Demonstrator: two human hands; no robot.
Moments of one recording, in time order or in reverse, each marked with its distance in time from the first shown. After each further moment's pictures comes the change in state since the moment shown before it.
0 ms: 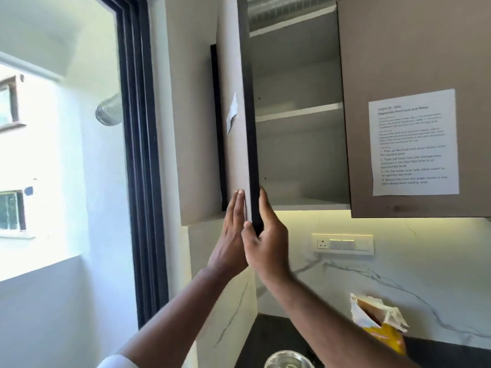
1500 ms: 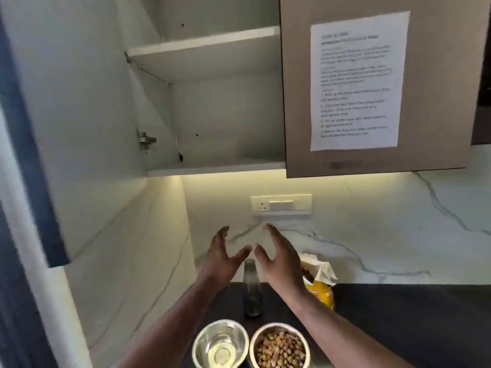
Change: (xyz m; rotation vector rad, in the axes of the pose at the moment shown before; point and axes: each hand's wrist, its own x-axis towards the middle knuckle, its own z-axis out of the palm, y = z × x) left_hand -0.029 0.000 0.244 -0.344 -0.321 -0.658; right_hand -0.058 0.264 -0.144 -0.399 -0.253 0.418
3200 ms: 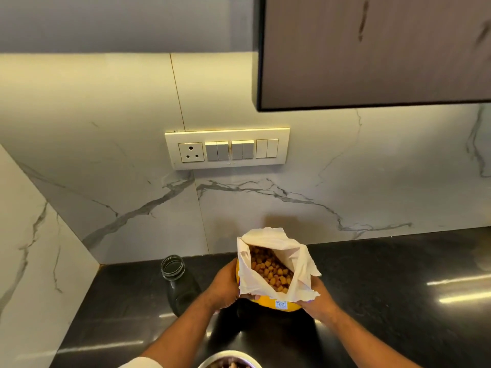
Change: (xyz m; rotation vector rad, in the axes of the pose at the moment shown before) left_hand 0.150 -0.206 0.352 -0.350 -0.832 -0.354; right_hand 0.026 0.388 0.004 0.267 -0.323 0.873
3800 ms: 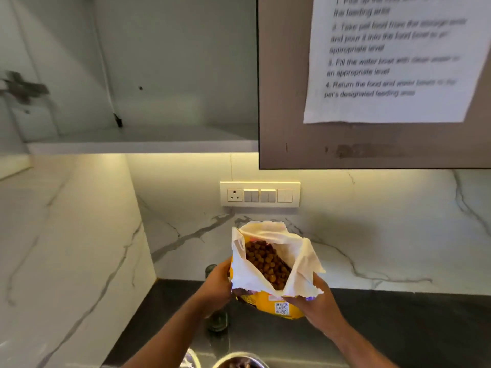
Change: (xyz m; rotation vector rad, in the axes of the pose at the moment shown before) left_hand -0.186 0.130 -0.023 -0.024 0.266 0.272; right_hand -0.112 -0.115 0.003 0.030 -0.035 -0.408
